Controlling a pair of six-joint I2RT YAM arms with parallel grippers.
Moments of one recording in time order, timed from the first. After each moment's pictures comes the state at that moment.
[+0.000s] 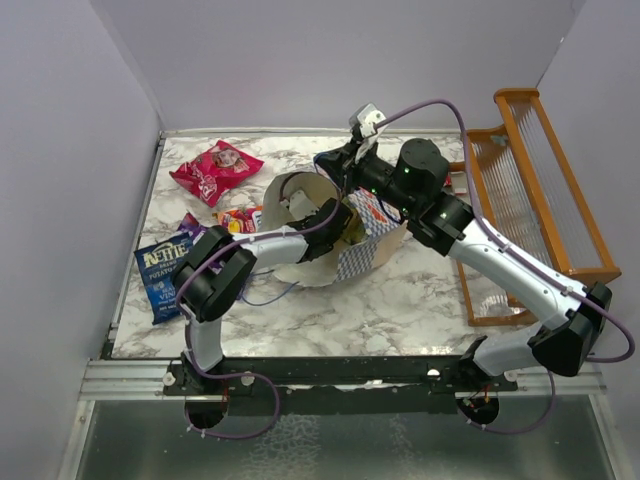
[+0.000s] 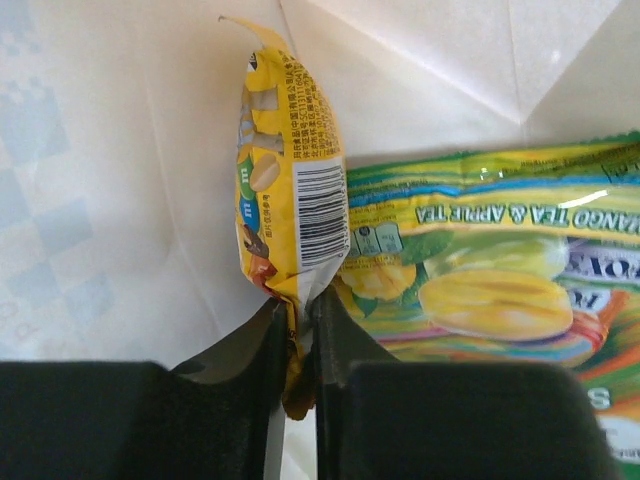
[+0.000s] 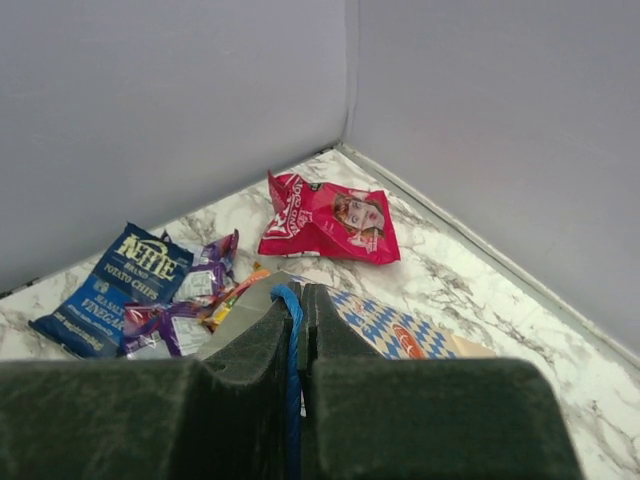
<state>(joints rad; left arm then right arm) -0.76 1.89 1.13 -0.11 -0.52 -1.29 0.81 1.39 1.40 0.06 -0.12 -0.03</state>
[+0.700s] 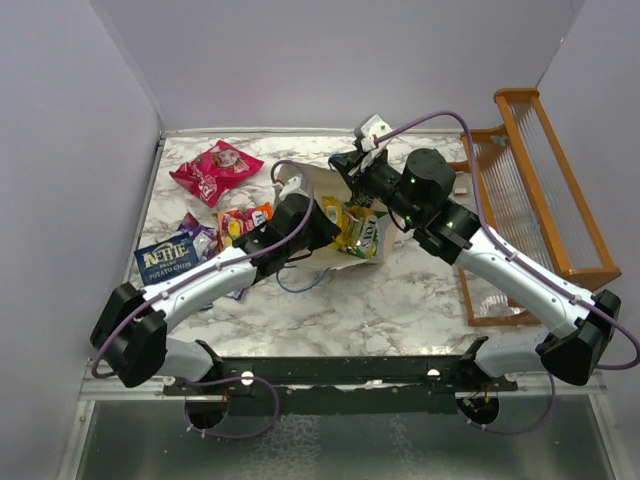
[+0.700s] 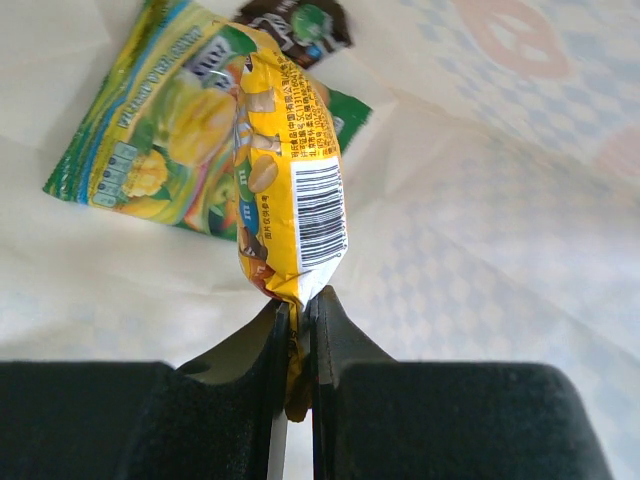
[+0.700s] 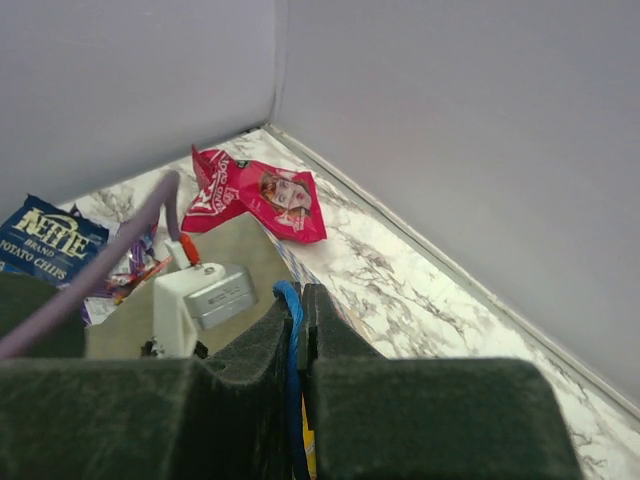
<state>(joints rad) -0.76 1.38 0.95 -0.10 -0.14 -0.96 0.81 1.33 1.32 0.06 0.00 -0.19</state>
